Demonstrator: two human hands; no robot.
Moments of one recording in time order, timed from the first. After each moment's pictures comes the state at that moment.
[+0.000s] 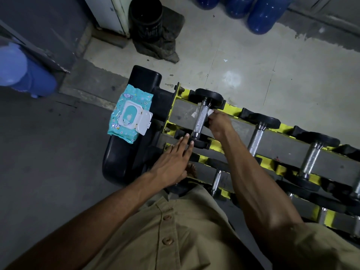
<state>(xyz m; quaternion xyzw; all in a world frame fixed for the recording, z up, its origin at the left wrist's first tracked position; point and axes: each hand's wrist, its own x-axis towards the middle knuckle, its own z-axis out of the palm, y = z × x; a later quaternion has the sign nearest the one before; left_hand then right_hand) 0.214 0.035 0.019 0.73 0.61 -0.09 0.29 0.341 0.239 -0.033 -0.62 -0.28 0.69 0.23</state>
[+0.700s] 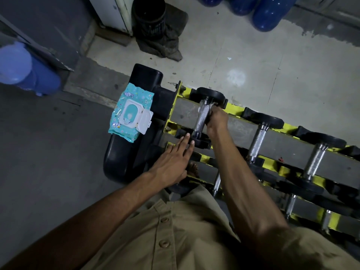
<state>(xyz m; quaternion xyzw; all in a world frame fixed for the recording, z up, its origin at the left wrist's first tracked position) 0.215 0.036 0.023 0.73 0.62 -0.10 0.29 0.311 0.237 -0.038 -0.63 -0.12 0.66 0.39</state>
